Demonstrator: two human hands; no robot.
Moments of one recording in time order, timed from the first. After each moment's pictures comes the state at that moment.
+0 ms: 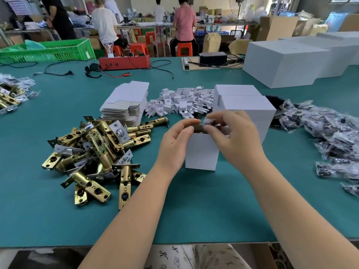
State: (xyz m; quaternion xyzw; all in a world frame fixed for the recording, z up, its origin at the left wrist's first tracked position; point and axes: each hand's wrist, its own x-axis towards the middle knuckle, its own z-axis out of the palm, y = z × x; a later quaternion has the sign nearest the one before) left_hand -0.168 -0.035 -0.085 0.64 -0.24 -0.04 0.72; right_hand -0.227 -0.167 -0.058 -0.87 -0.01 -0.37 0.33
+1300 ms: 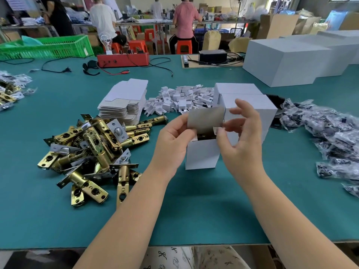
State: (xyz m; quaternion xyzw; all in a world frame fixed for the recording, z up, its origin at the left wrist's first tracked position) left_hand -0.170 -0.033 -0.080 0.57 -0.26 -0.06 0.78; right_hand -0.234 -0.164 -0.081 -0.77 -0.03 -0.45 0.45
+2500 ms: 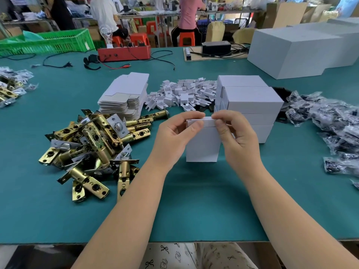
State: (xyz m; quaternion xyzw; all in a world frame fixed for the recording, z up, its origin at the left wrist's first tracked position) left_hand -0.166 -0.027 -0.079 0.62 -0.29 -0.04 0.73; right_hand -0.222 -0.167 -0.094 -0.76 -0.06 -0.39 0.51
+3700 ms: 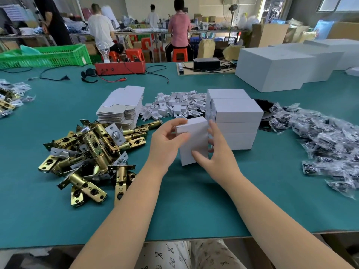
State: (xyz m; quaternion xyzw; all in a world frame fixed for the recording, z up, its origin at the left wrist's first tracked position) left_hand -0.155 -0.033 -0.089 0.65 -0.20 -0.01 0.73; right_hand -0.228 -0.165 -0.112 -0.85 0.06 -0.21 0.47
